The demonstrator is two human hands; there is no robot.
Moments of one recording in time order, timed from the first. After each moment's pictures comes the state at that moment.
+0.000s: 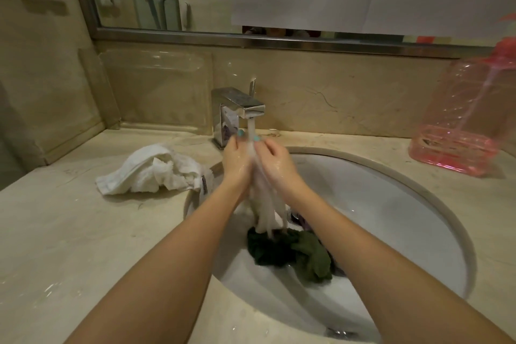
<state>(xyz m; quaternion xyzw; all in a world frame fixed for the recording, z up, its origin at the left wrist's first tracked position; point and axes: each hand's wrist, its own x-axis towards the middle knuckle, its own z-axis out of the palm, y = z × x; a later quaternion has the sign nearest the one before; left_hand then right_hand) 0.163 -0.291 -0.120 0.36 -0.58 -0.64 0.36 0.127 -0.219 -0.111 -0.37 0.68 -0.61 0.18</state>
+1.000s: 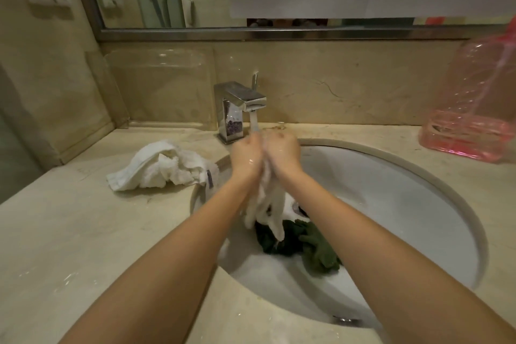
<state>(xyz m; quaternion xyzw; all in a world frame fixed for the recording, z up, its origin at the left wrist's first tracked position) 0.174 -0.274 -0.115 0.36 -0.63 -0.59 0.35 0.125 -0.232 -0.106 -0.22 0.75 -0.62 0.11</state>
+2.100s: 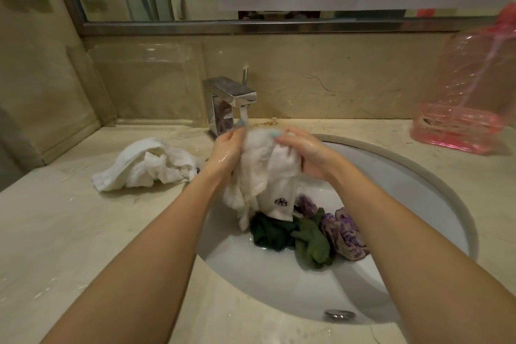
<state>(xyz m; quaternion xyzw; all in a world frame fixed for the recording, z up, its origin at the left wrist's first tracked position) 0.182 -0.300 -0.116 0.30 -0.66 -0.62 0.29 0.057 -0.181 -0.107 -0.37 0.62 -0.59 0.37</state>
